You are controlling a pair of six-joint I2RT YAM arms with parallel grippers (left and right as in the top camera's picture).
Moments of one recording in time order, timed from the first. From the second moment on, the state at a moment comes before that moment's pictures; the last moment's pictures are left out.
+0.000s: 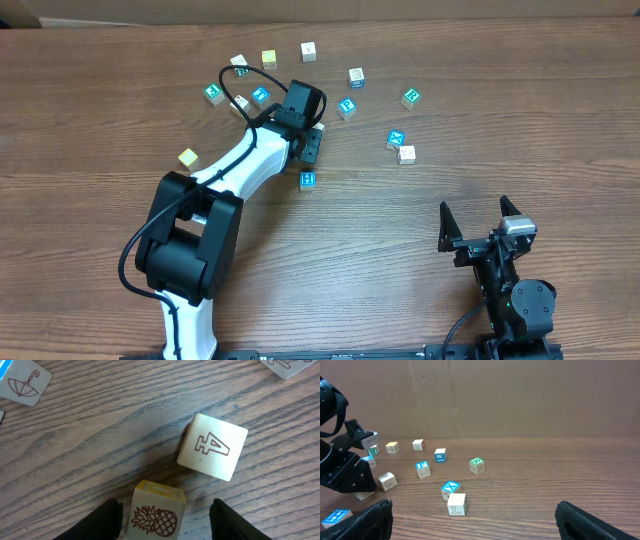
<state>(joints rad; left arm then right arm) -0.43 2.05 1.39 -0.45 -0.14 -0.15 0.11 0.04 0.02 -0.04 -0.02 0.07</state>
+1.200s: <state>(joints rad) -0.42 2.07 1.38 -0.44 -0.16 -0.18 0.11 0.04 0.02 -0.04 -0.02 0.07</state>
